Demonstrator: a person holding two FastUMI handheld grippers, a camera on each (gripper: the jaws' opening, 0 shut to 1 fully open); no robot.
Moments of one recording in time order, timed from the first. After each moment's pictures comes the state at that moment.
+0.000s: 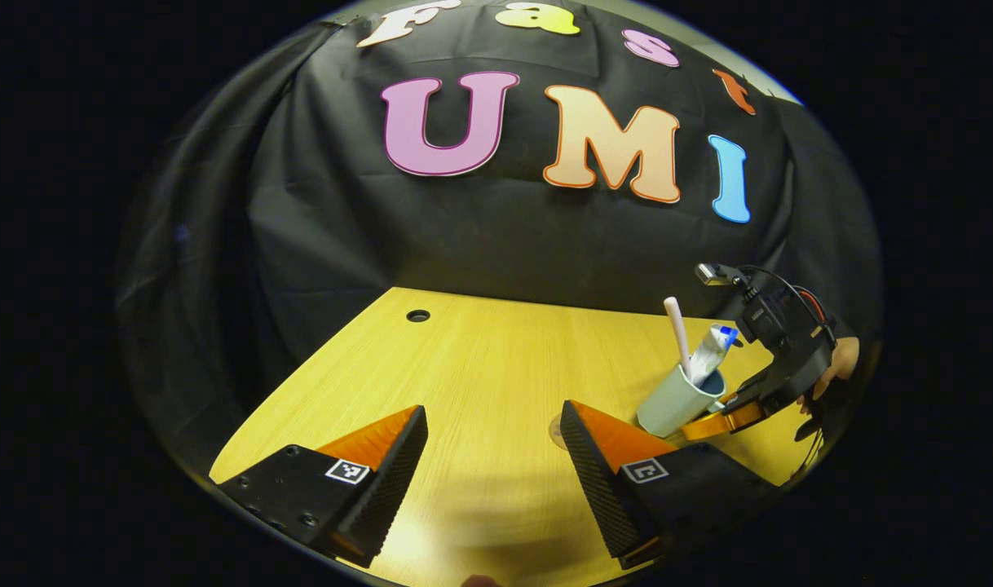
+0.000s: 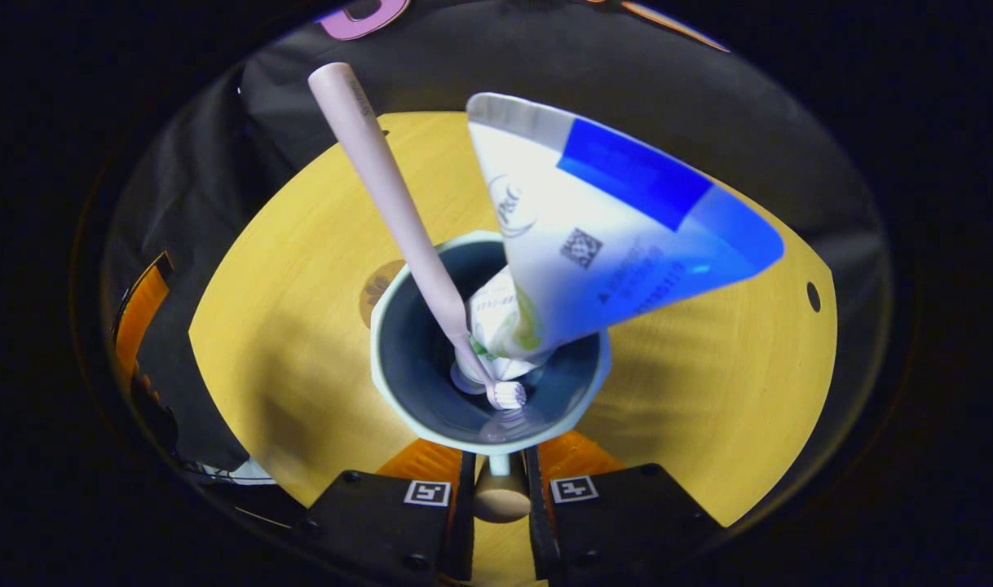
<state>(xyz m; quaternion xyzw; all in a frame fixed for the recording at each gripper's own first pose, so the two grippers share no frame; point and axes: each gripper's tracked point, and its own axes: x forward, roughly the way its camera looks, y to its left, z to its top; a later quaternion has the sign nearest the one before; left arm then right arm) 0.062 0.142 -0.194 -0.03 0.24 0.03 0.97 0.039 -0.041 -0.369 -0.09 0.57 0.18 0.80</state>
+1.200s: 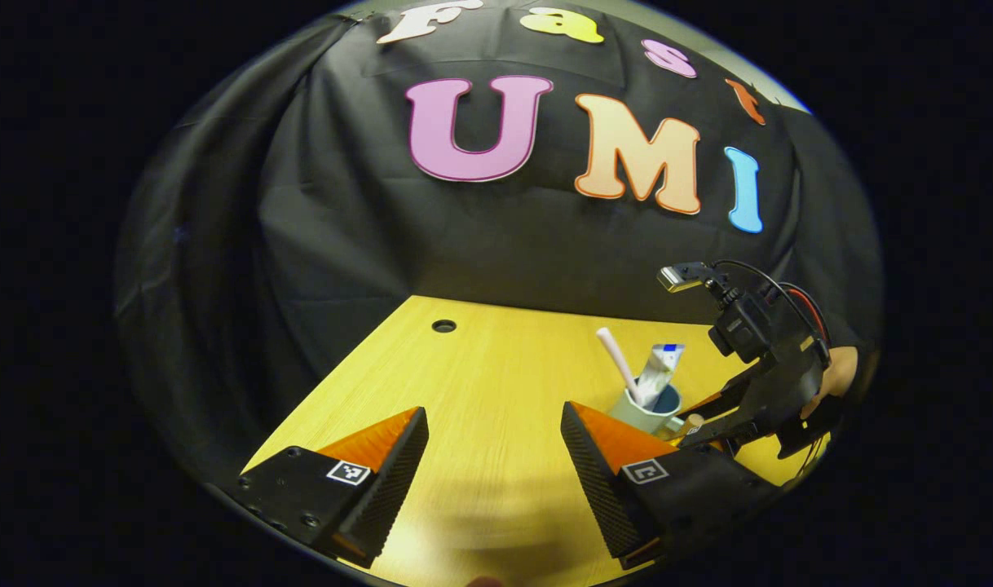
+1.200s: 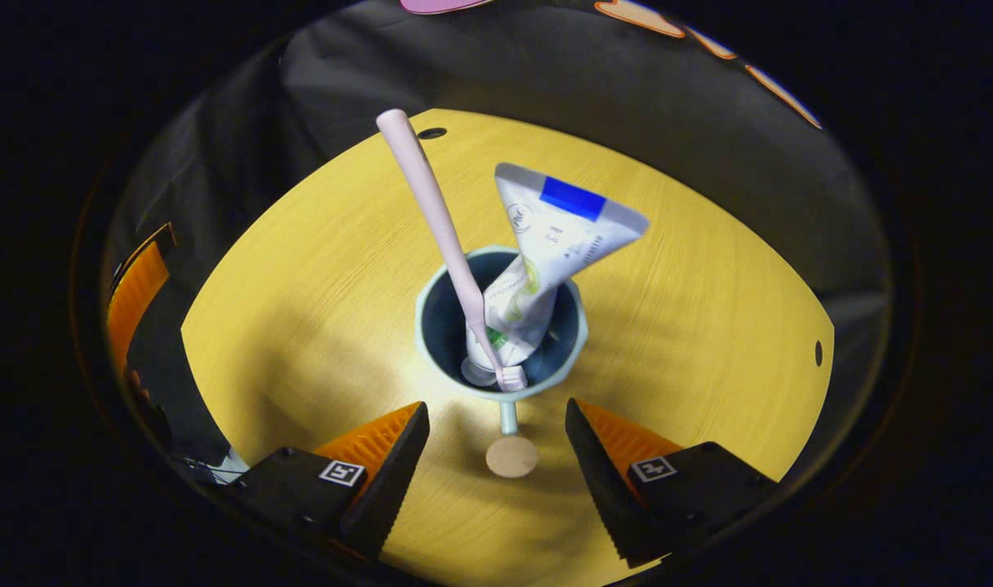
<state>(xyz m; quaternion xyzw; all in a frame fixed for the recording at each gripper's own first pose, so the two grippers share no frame) 0.079 0.182 -0.186 -0.03 0.22 0.01 0.97 0.029 -0.053 -0.327 -0.13 0.53 0.19 0.82</state>
